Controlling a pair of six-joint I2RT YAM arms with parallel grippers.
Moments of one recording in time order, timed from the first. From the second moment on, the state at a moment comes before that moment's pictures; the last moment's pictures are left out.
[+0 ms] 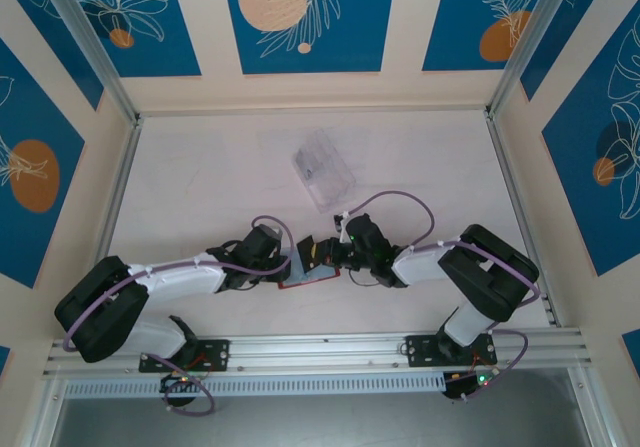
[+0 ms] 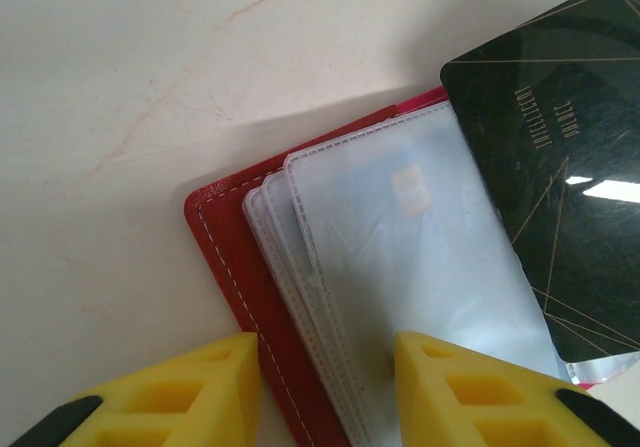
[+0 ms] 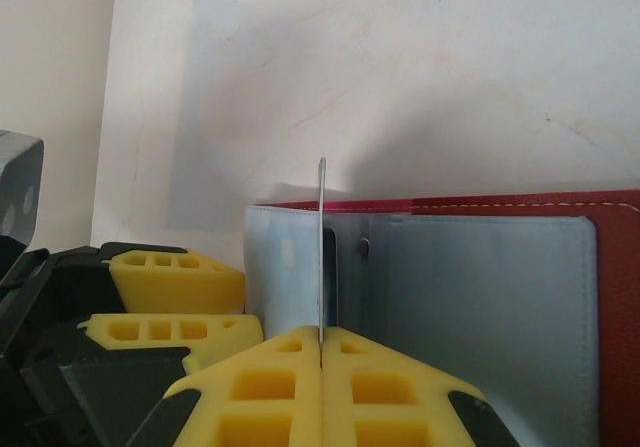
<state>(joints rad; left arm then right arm) -0.79 1.35 0.52 -0.18 -0.01 -0.65 0.79 1.60 0.49 0.52 -0.29 0.95</state>
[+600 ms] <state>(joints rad) -0.79 1.36 0.52 -0.18 -0.01 -0.65 0.86 1.61 0.41 0.65 -0.14 1.00</state>
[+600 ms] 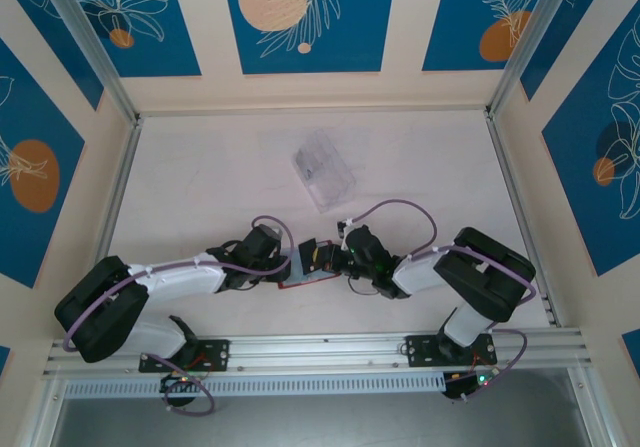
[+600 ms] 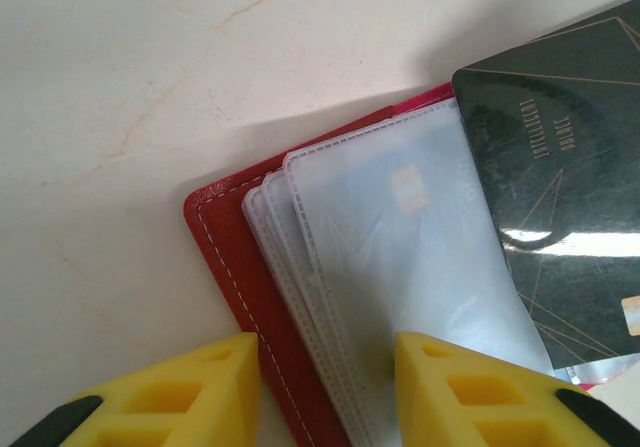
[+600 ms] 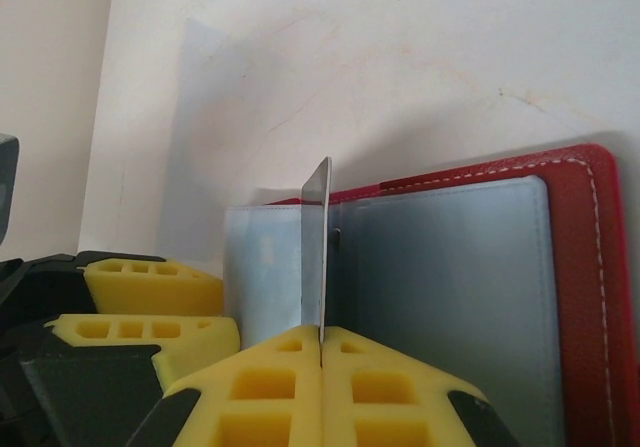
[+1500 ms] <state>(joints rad) -0.79 1.36 0.52 -0.18 -0.01 -0.65 0.97 1.60 0.35 0.69 0.09 1.12</state>
